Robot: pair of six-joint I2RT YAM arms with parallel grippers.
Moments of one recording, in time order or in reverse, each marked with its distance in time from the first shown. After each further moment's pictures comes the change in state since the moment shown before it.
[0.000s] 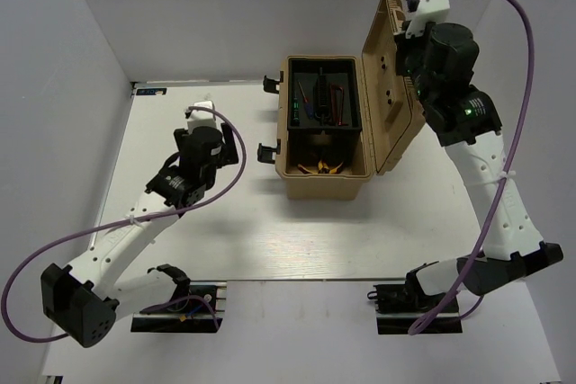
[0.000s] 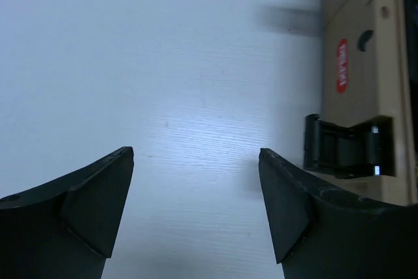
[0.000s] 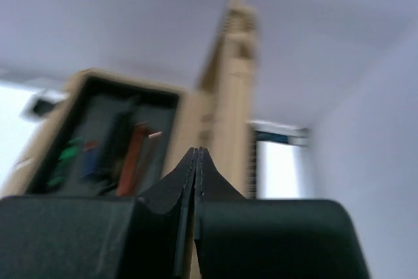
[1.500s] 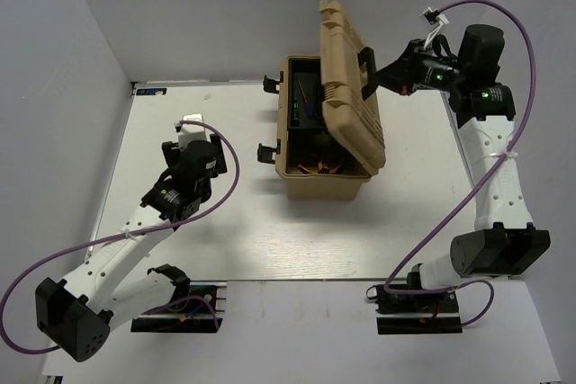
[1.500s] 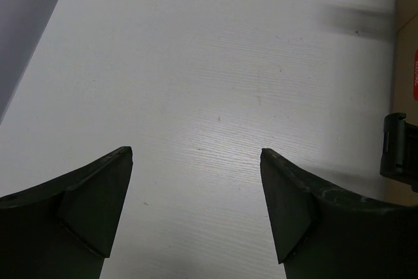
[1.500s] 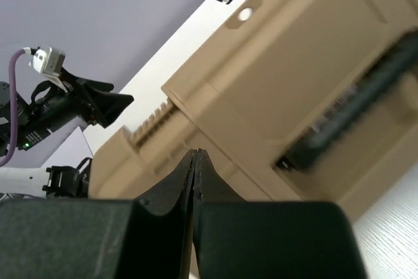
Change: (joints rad) left arm 0.003 -0.107 -0.138 -0.004 -0.176 0.029; right arm -0.379 0.071 -0.121 0.035 -1.187 0.365
